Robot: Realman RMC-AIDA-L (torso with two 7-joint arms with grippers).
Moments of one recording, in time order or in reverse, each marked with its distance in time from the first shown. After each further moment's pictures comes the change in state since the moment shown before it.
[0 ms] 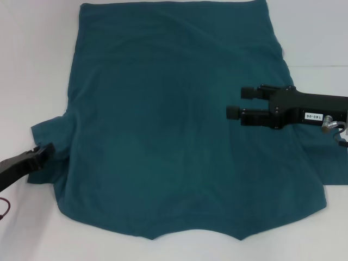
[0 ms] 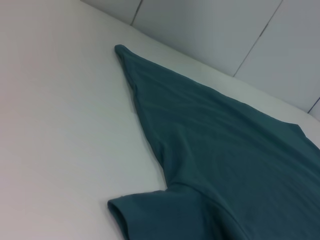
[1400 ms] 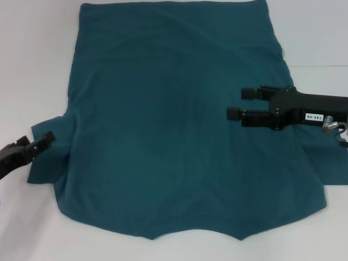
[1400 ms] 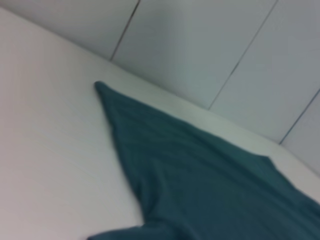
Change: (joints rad) left arm 0.044 -0.004 -0.032 0.061 -0.053 0.140 0.006; right arm 0.000 -0.005 -0.008 0.000 0.000 -0.001 0.000
